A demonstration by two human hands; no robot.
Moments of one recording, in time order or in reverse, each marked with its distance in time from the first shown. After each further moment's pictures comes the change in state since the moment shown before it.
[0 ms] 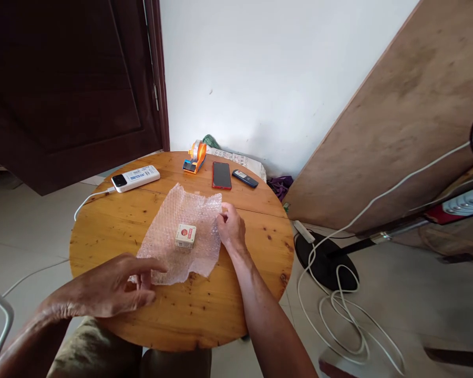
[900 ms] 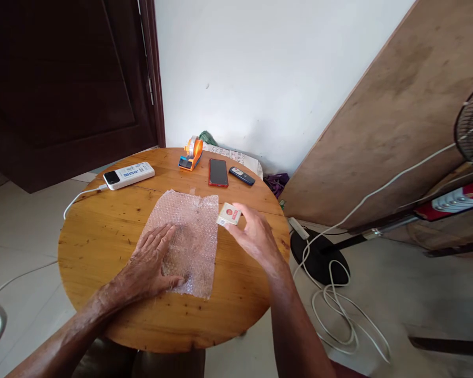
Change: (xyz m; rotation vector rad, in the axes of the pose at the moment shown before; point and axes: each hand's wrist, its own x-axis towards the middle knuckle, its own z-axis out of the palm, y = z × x) left_hand 0.066 -0.049 0.070 0.507 0.489 0.105; right_hand -0.017 -0.012 -0.081 -0.234 -0.166 -0.194
